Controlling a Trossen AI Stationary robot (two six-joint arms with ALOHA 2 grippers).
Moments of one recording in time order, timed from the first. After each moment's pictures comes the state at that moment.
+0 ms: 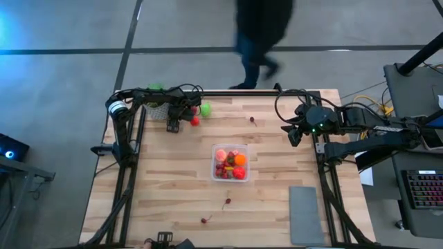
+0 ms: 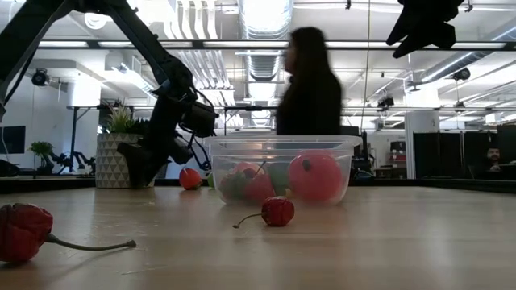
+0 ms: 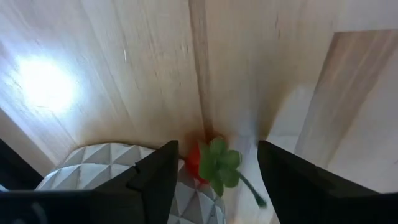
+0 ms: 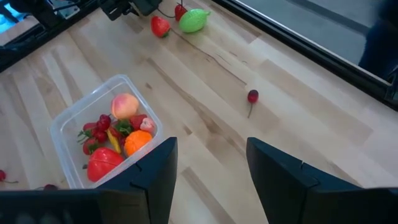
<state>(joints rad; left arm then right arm) 0.68 1.88 1.17 -1.00 -0.35 0.70 -0.04 0.84 1.01 -0.95 0.31 0.58</state>
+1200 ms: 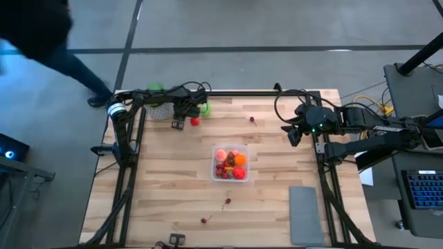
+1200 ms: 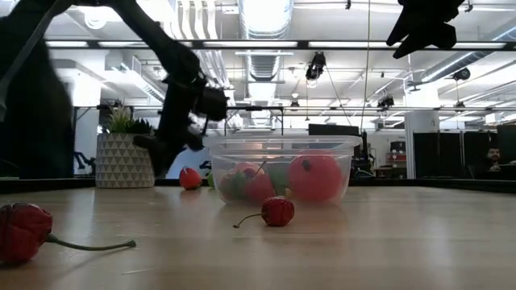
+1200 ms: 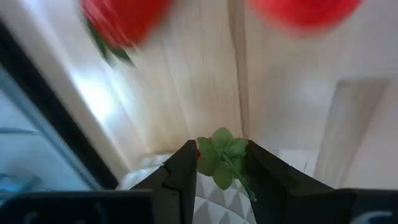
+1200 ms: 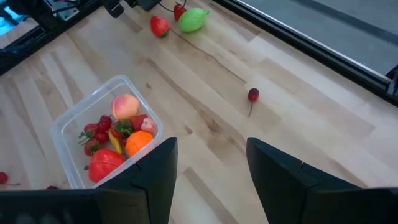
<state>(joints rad) 0.61 1.86 1.25 -0.98 -0.40 0.74 -0.04 0.84 1.01 -0.95 0.31 0.60</state>
